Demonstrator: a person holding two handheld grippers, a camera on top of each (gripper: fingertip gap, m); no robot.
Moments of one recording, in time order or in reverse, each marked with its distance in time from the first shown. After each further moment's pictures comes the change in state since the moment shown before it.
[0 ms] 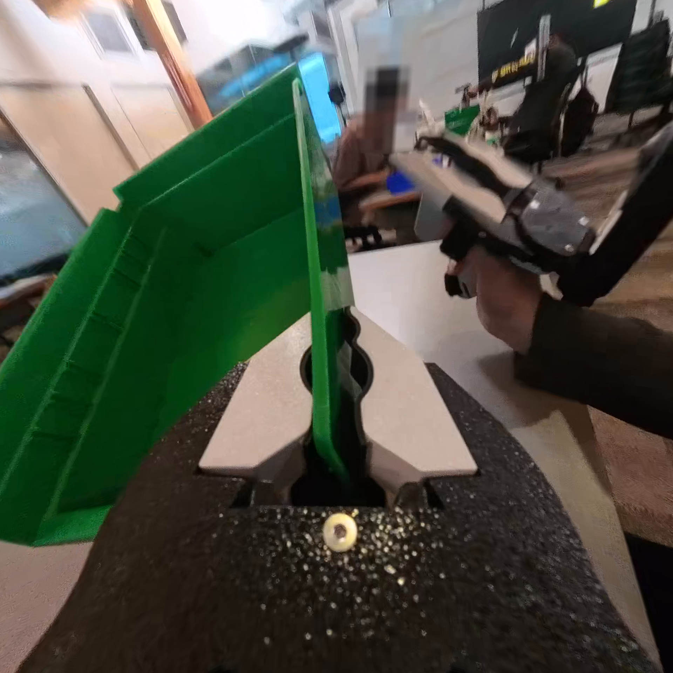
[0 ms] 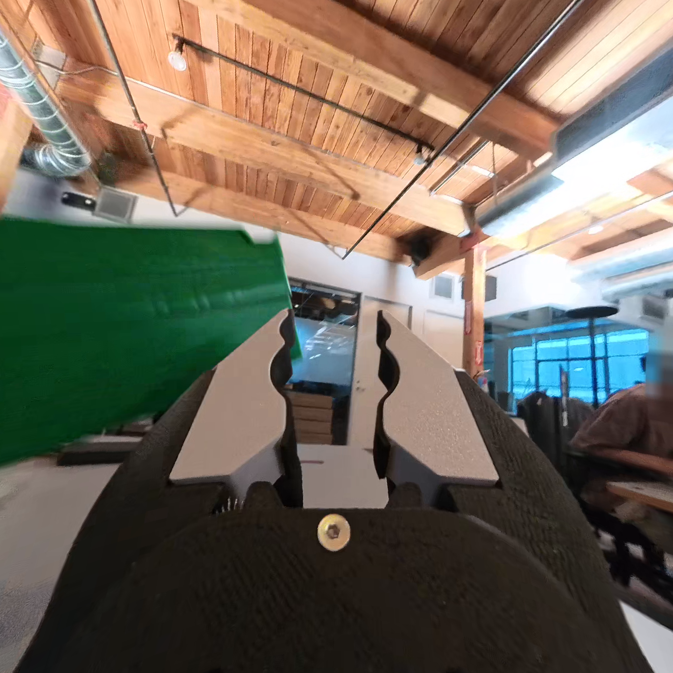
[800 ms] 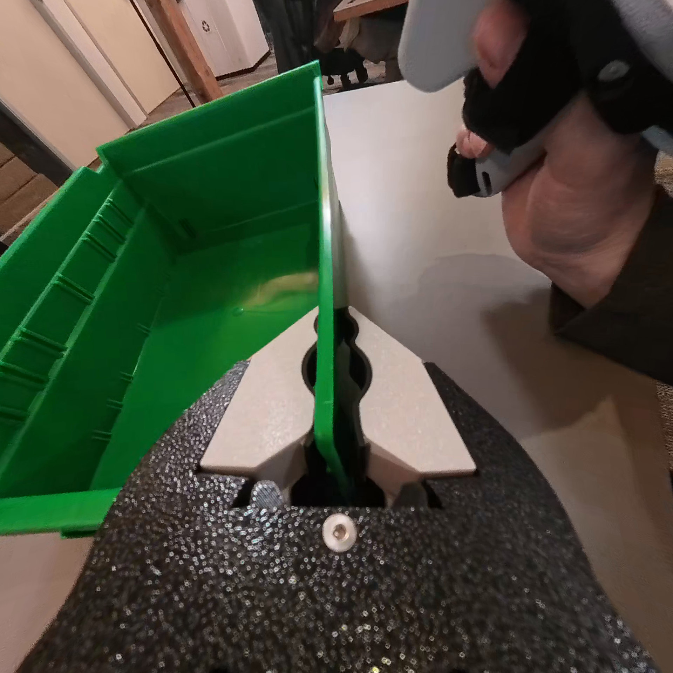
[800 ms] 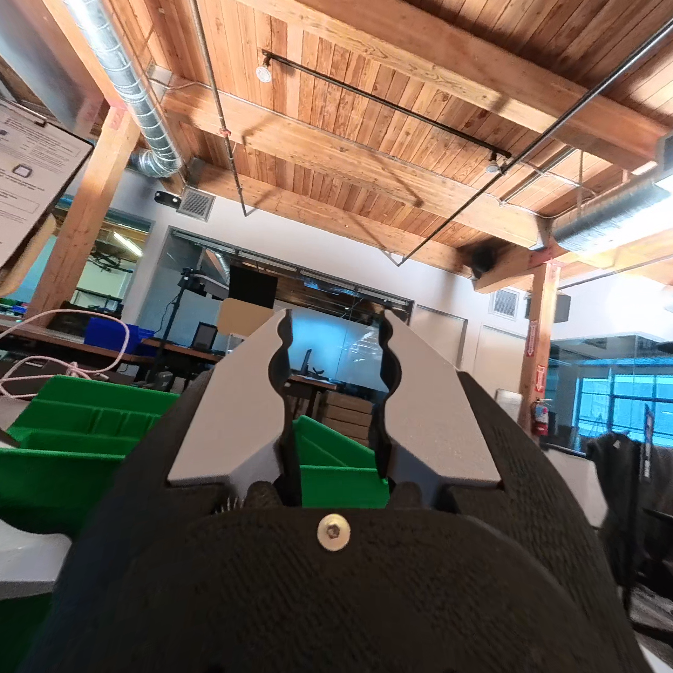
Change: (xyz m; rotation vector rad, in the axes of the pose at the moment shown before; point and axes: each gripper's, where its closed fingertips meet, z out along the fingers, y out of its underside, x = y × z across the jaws) left arm 0.033 0.089 0.055 -0.400 0.071 -0.027; right arm -0.045 -0.005 -0.001 0.014 -0.194 -0.003
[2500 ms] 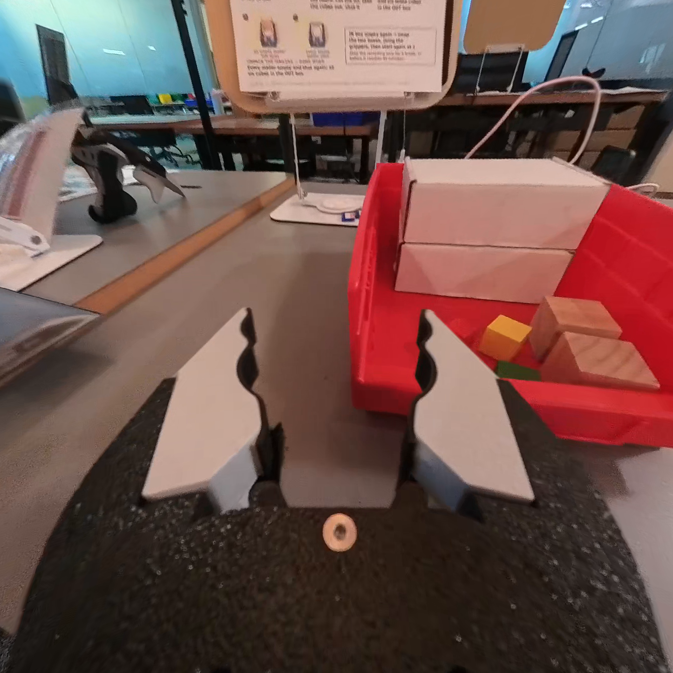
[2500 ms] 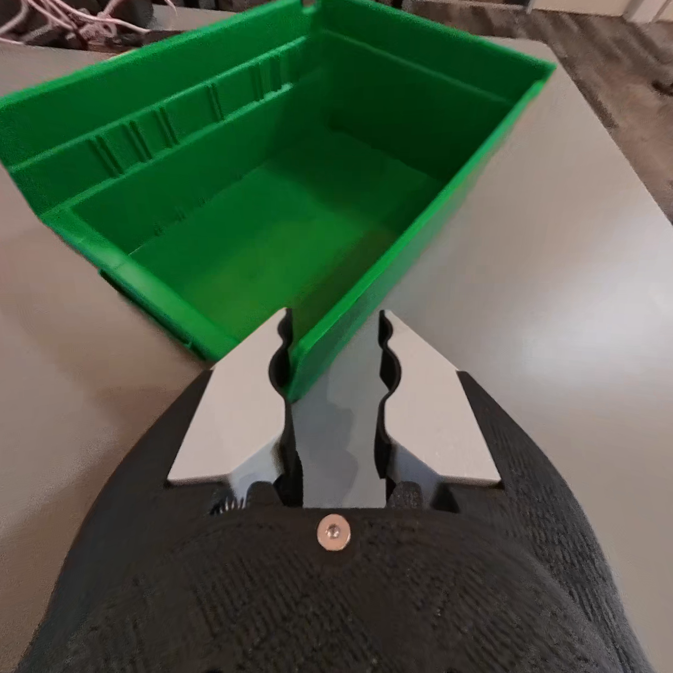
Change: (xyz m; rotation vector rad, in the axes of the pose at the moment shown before) left arm -0.188 0.226 -0.452 0.033 -1.353 -0.594; right arm -0.024 0.131 -0.075 -1.224 -0.220 0.228
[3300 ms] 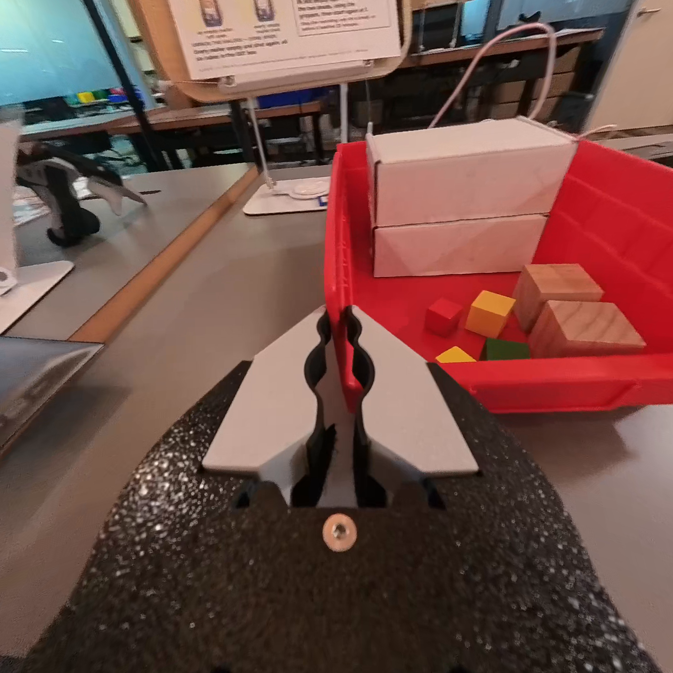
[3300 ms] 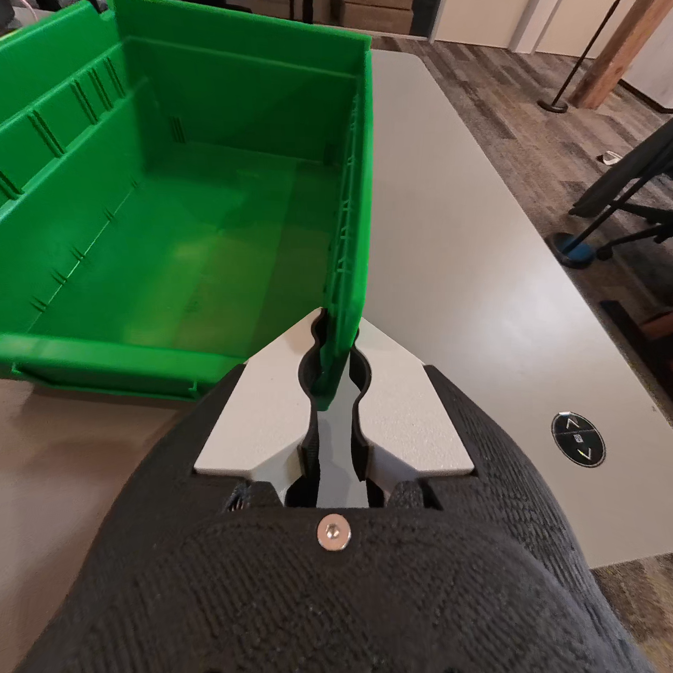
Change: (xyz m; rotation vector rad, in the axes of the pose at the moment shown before) left arm -0.017 0.004 -0.001 -0.052 0.155 0.108; right arm 0.097 0.023 -0.023 0.048 0.170 0.023
